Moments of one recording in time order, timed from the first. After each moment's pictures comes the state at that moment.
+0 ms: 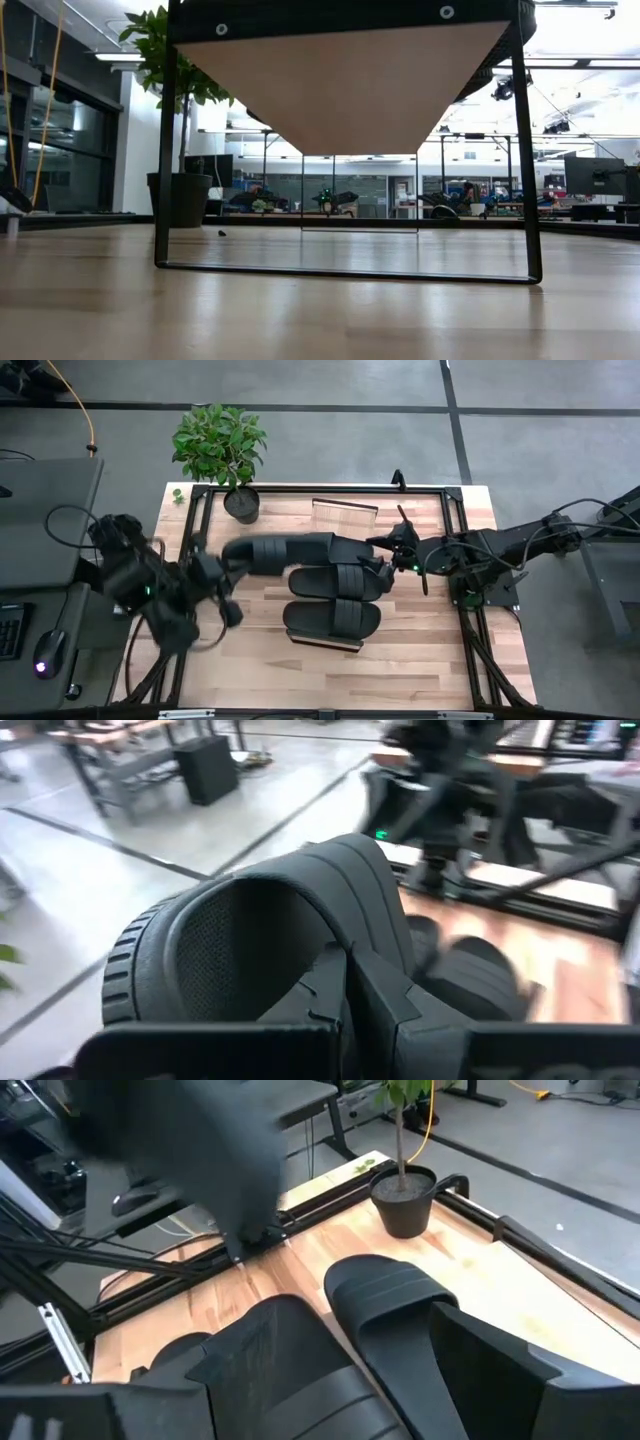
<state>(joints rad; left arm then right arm) -0.70 1.51 1.92 -1.46 -1.20 -0.93 0.29 1.17 1.19 -0.45 0.57 0.53</state>
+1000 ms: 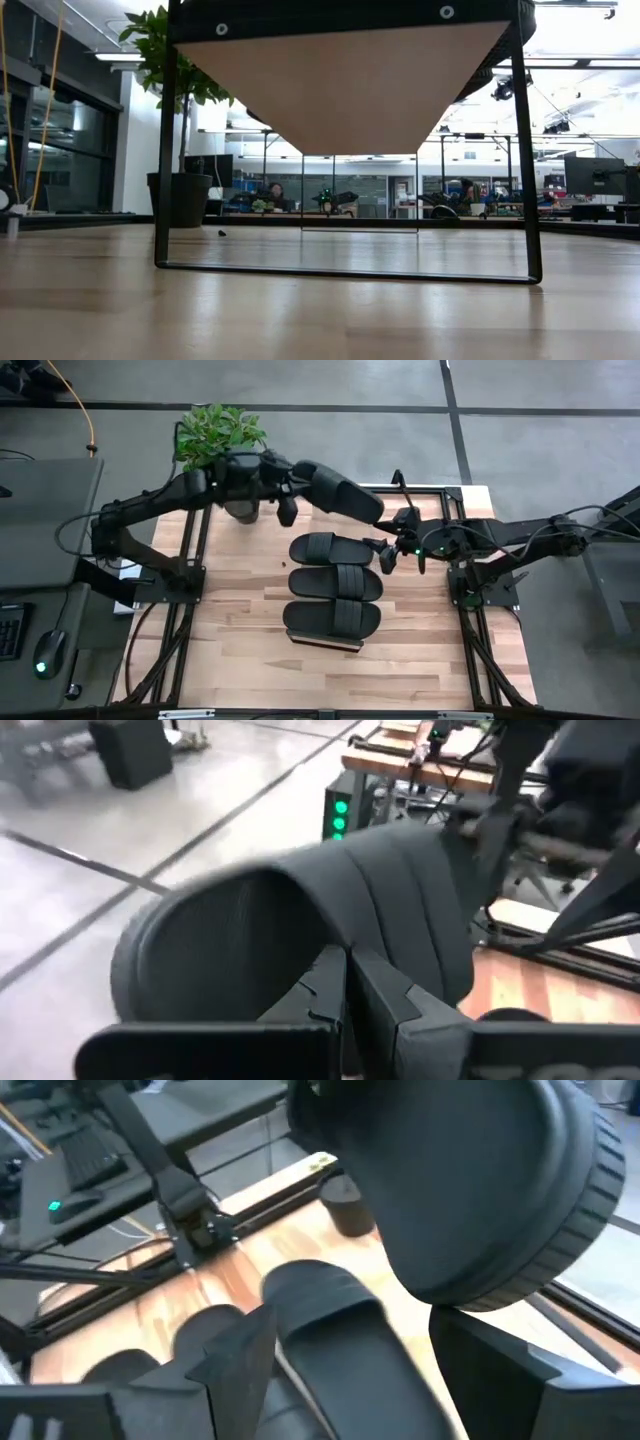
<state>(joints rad) 0.35 1.37 1.57 -0.55 -0.10 -0.09 0.15 1.14 1.19 -0.50 0.53 0.49</state>
